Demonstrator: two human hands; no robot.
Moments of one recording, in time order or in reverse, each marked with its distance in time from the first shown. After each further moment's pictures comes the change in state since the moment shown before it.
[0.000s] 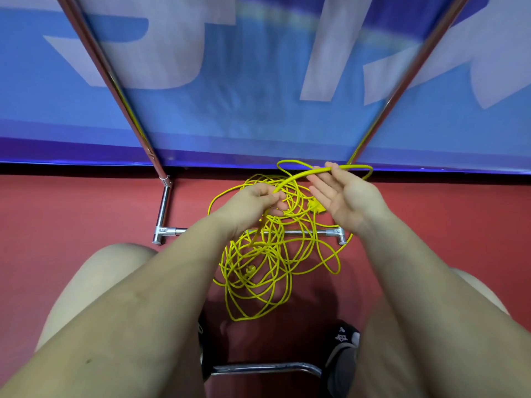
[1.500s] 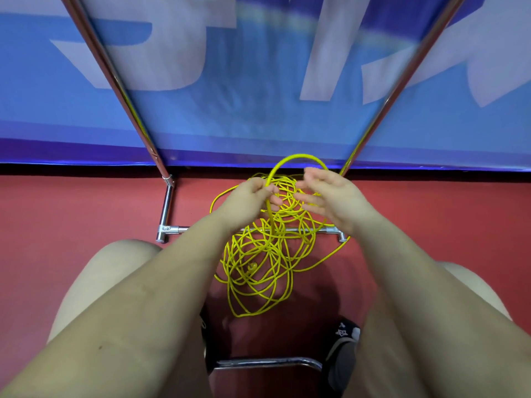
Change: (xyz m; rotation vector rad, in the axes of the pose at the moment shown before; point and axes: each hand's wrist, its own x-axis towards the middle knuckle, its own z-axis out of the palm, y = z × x) left_hand -0.003 0.001 -0.003 0.115 0.069 0.097; right_hand -0.007 0.010 -0.002 -0.554 -0.170 -0.019
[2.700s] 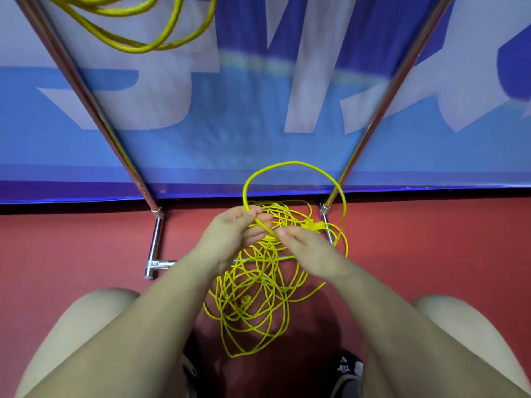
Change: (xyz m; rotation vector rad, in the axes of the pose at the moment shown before) left_hand -0.004 0.013 -0.003 -0.472 0.048 -0.051; right_hand 0.003 0.030 0.007 -0.764 -0.052 -0.231
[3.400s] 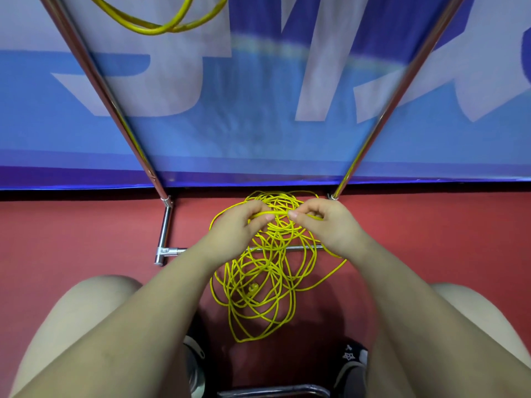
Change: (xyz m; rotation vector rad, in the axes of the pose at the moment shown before) left_hand -0.010 -0.004 -0.025 0.880 -0.118 0.404; right_hand 0.001 -0.011 -0.018 0.147 0.141 -0.074
